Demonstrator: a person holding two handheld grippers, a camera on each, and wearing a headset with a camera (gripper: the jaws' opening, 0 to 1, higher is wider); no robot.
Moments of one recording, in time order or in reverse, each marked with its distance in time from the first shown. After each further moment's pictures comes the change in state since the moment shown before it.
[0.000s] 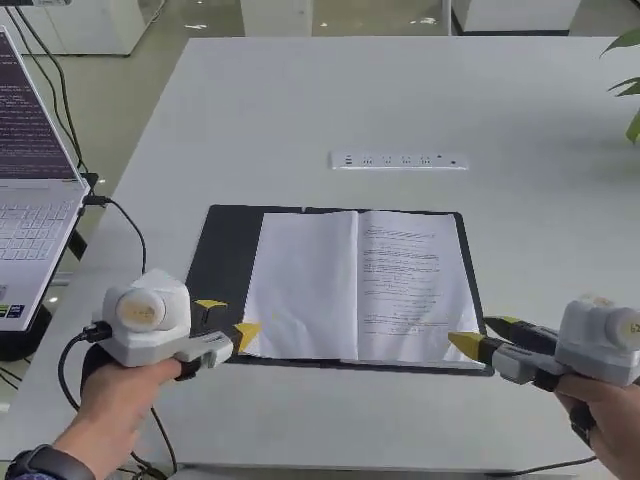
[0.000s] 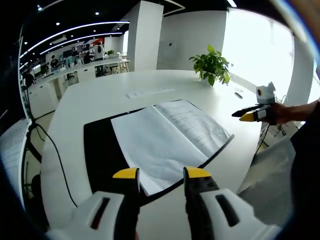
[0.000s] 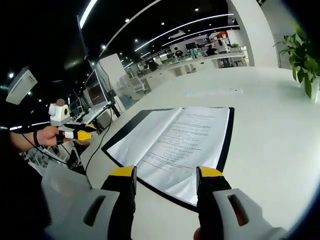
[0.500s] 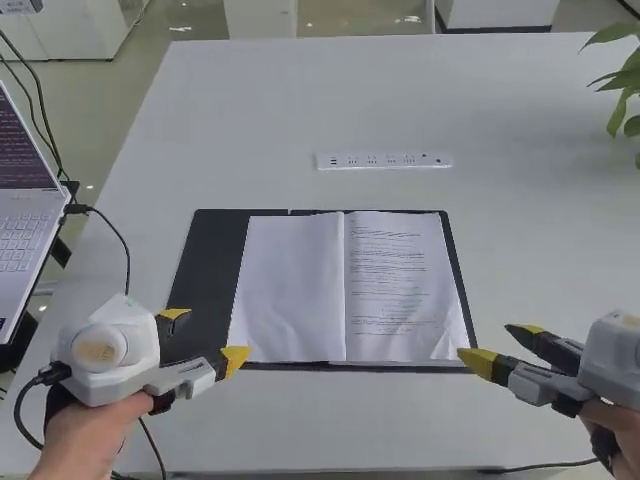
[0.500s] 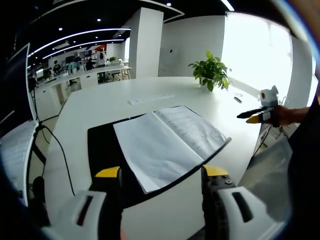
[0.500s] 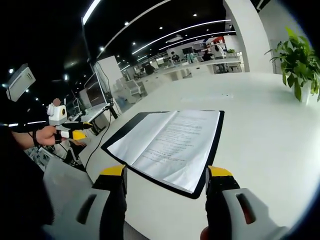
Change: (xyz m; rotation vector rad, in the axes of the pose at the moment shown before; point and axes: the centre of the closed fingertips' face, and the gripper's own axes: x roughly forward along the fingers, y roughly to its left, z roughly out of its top) left arm -0.020 -0.009 0.003 0.008 -0.062 0.019; right arm -0.031 0.004 -0.006 -0.022 -0.023 -0.042
